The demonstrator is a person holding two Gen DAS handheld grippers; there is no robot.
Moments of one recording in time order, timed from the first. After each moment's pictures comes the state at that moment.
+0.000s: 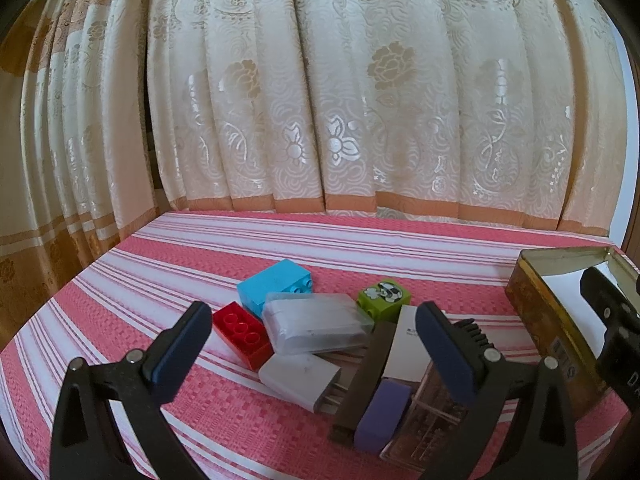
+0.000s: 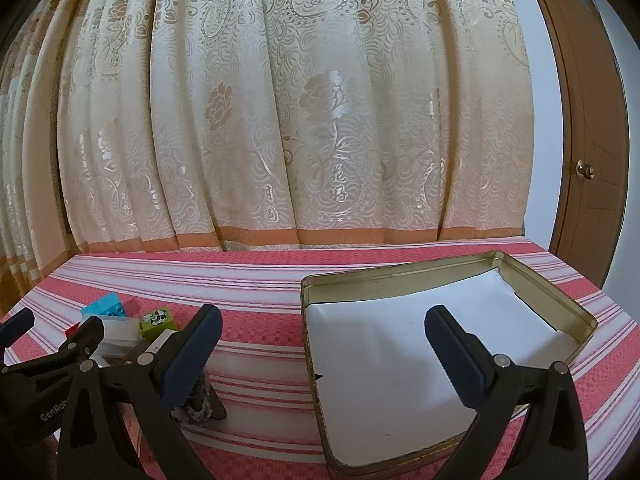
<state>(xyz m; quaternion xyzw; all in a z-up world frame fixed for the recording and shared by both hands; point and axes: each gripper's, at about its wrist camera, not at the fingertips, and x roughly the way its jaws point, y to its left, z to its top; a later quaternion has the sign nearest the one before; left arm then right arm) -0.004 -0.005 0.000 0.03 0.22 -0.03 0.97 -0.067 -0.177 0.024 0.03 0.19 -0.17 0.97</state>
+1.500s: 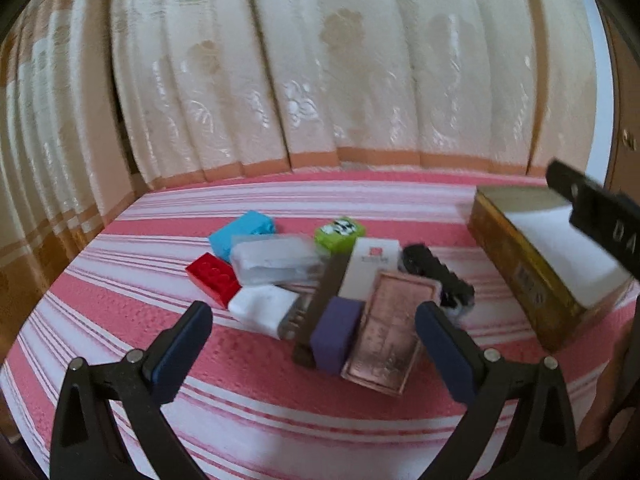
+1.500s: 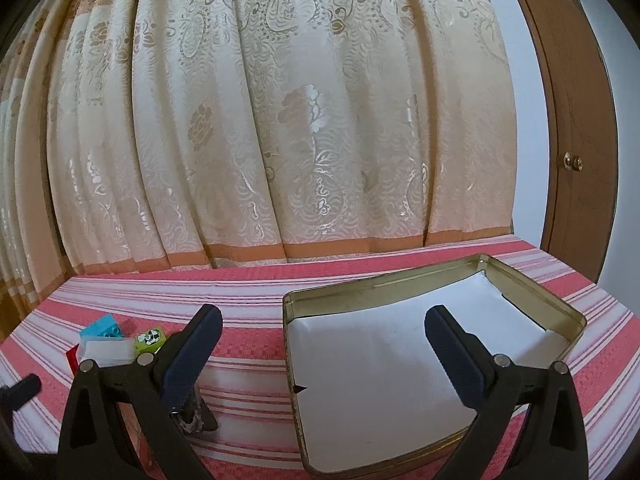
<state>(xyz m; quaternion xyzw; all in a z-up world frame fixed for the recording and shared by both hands) -0.040 -0.029 -0.013 0.08 0.28 -0.08 0.95 -0.076 -0.194 0.034 0.05 0.17 -0.18 0.97</state>
